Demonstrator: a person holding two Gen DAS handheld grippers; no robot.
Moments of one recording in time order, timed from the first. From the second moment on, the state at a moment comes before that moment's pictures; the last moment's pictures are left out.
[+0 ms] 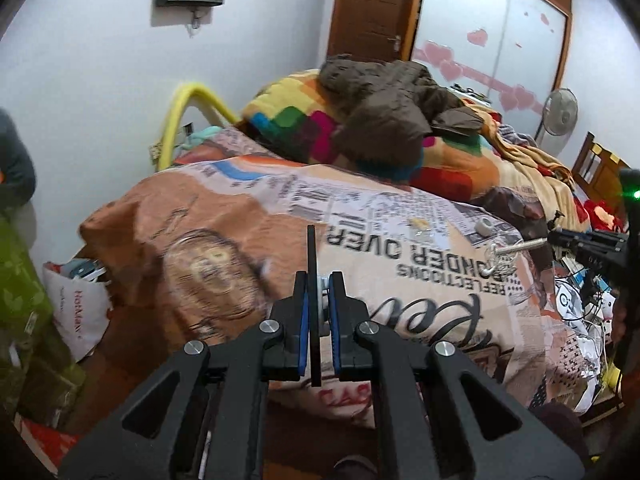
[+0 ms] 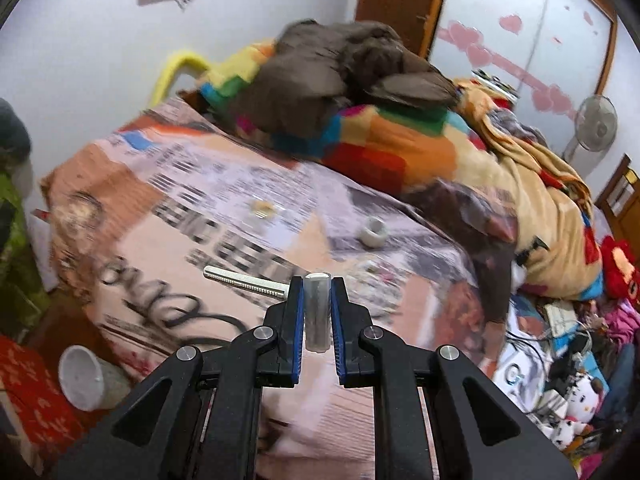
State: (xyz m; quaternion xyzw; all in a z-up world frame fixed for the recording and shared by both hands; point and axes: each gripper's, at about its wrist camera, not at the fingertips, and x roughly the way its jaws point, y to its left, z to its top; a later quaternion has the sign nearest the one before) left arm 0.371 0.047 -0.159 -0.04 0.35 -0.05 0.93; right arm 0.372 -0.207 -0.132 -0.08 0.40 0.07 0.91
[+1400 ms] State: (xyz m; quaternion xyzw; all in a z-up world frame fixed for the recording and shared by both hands) left arm 0.187 0.299 -0.282 -0.19 0.41 0.15 0.88; right arm 0.268 0.141 -0.265 -0.08 0.53 0.34 0.77
